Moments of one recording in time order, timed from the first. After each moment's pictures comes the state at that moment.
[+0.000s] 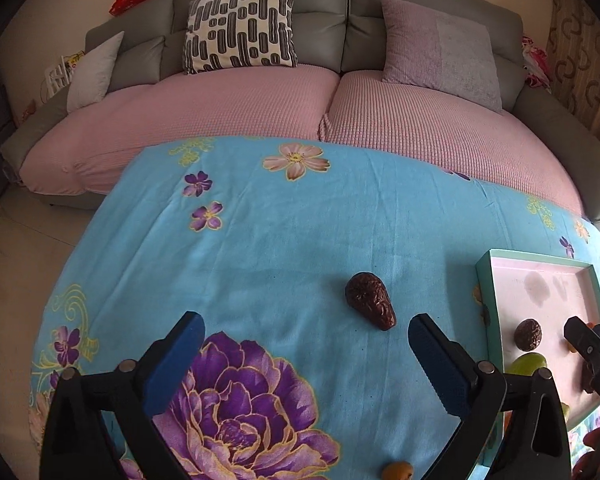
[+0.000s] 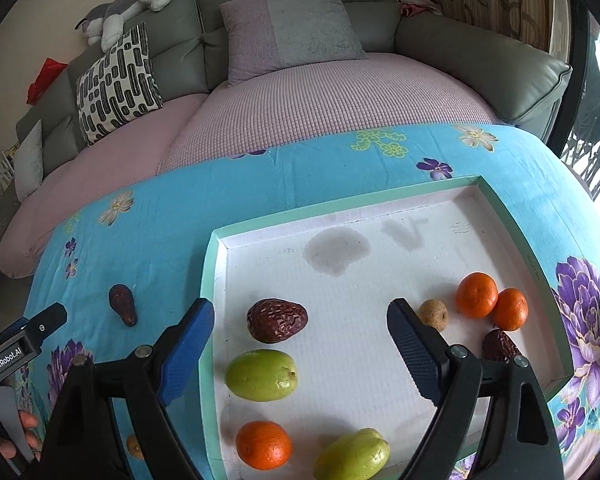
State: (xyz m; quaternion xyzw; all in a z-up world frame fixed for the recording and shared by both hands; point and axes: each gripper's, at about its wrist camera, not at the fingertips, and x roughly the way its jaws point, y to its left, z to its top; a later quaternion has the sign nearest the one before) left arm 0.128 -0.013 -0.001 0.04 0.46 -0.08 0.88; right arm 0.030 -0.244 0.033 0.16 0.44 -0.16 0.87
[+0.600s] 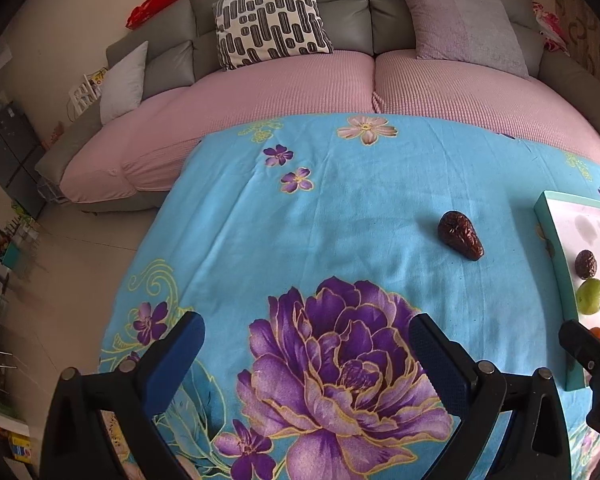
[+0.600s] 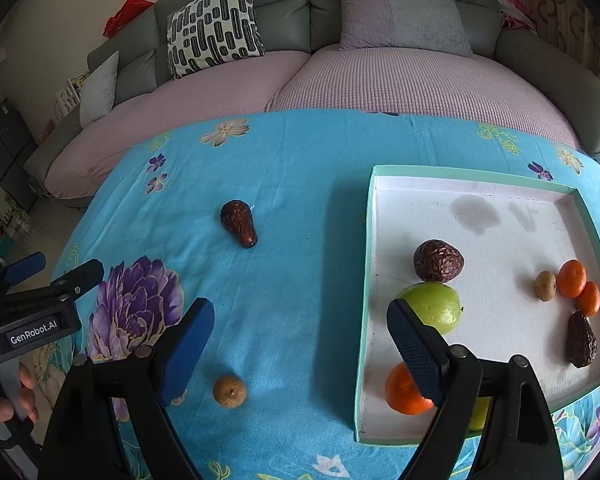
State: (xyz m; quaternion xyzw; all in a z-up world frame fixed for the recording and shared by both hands) left arm 0.089 0.051 -0.008 0.11 0.47 -0.02 0.88; right arm 0.033 -0.137 0.016 0.11 0.48 -0.03 0.87
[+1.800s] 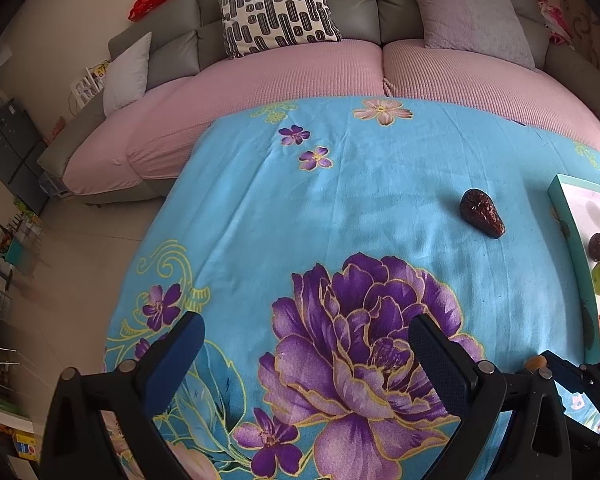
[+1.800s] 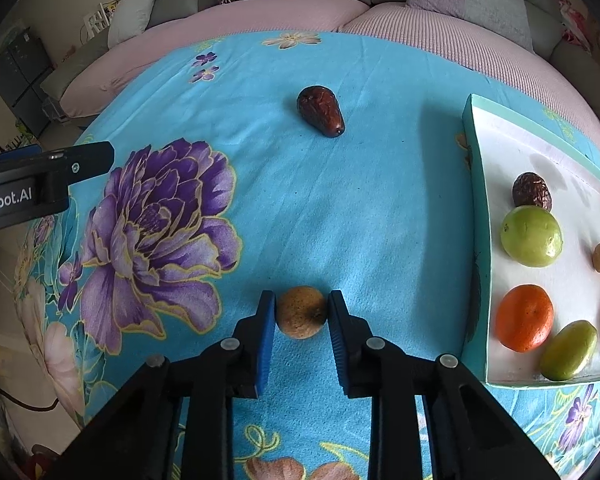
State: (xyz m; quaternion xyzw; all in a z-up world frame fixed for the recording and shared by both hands) left arm 0.087 0.069 -0.017 0.11 0.48 -0.02 0.87; right arm 0.016 -0.066 -0.037 0.04 0.55 0.03 0.84
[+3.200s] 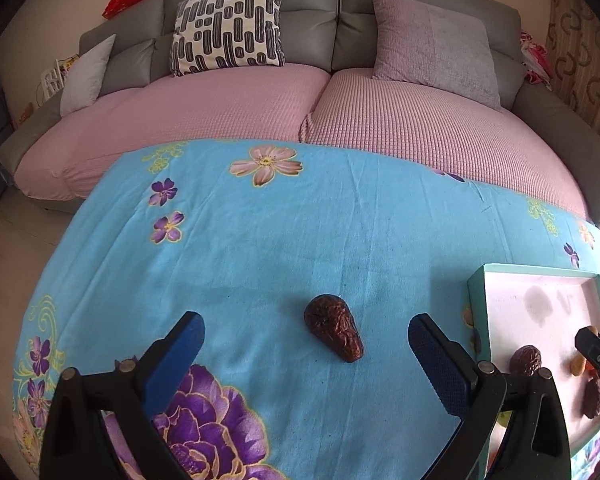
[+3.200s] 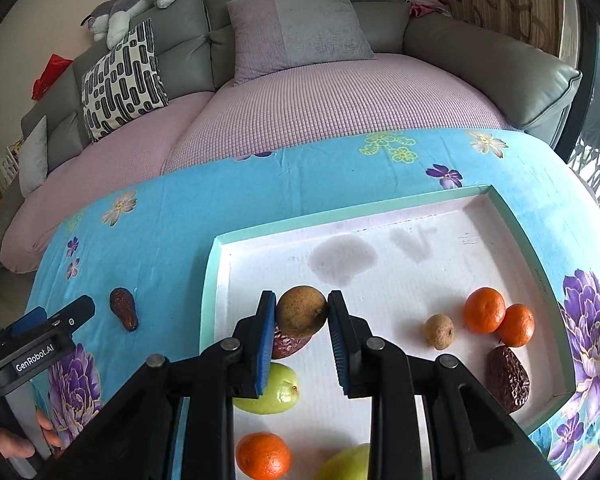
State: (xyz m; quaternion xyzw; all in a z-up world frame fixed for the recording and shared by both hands) left arm 0.153 -0.060 -0.021 0.02 0.46 -0.08 0.89; right arm 0.039 -0.260 0.026 0.16 0.44 -0.16 0.87
